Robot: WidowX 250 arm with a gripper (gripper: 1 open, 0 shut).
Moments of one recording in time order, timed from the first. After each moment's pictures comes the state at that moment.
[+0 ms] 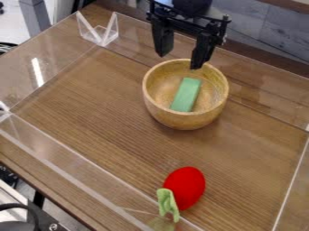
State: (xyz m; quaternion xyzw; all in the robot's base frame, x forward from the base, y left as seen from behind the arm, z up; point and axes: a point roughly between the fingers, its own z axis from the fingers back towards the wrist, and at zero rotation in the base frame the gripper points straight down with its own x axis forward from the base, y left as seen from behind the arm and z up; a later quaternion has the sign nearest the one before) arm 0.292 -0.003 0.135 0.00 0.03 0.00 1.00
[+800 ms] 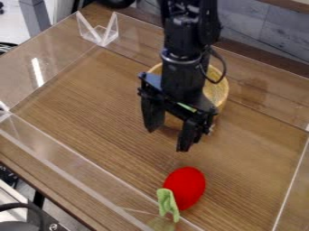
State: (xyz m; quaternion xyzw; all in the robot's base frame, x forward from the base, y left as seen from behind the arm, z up) arm 0.221 -0.033 0.077 -0.01 0.06 -0.06 1.00
